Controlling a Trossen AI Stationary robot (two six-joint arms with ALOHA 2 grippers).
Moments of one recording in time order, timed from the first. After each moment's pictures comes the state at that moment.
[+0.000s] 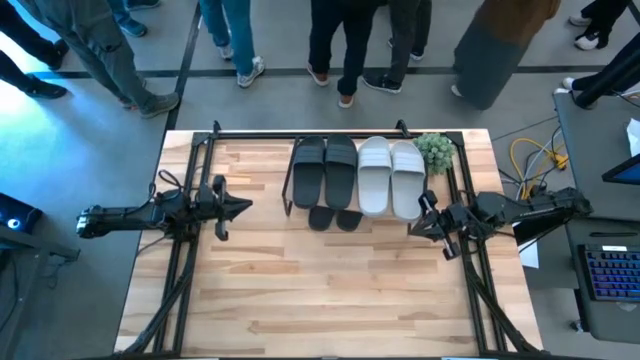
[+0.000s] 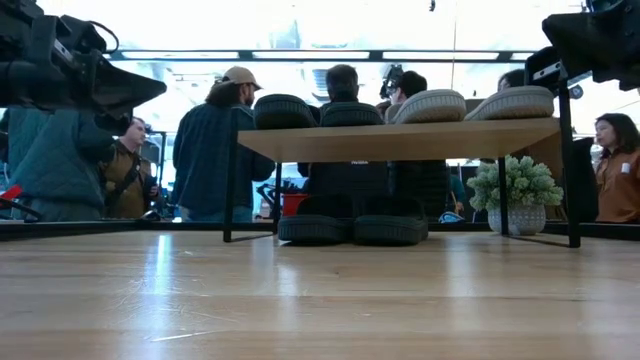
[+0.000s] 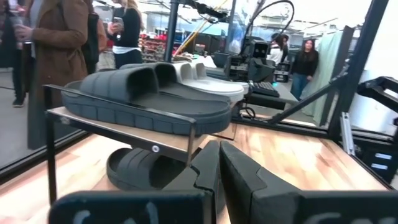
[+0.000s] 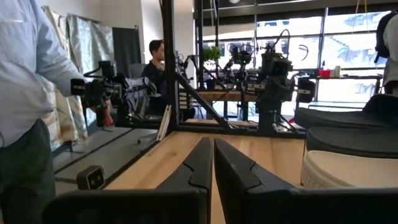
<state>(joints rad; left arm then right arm) 0.02 0.03 0.01 0.05 -0.14 -0.12 0.14 0.19 0.01 0.28 -0.15 0.06</state>
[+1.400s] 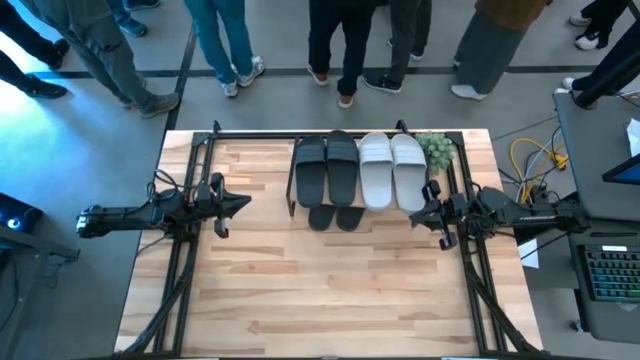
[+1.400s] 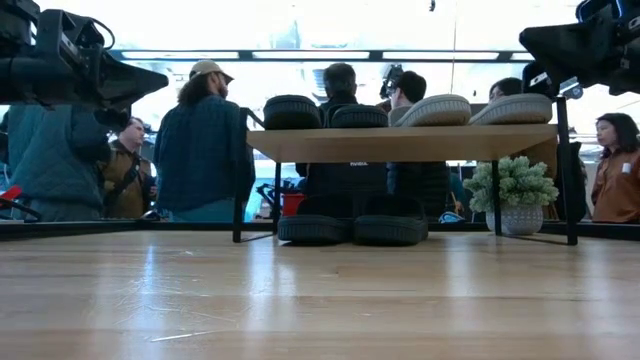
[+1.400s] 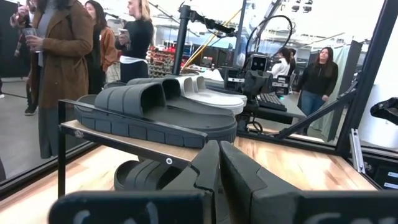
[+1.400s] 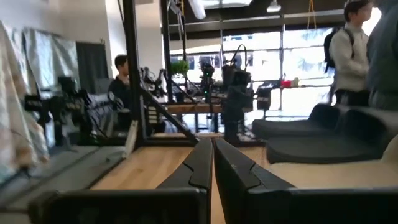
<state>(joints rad) 0.02 0.04 0.00 0.10 -0.19 -0.12 0.01 0.10 0.01 0.29 -0.15 0.06</state>
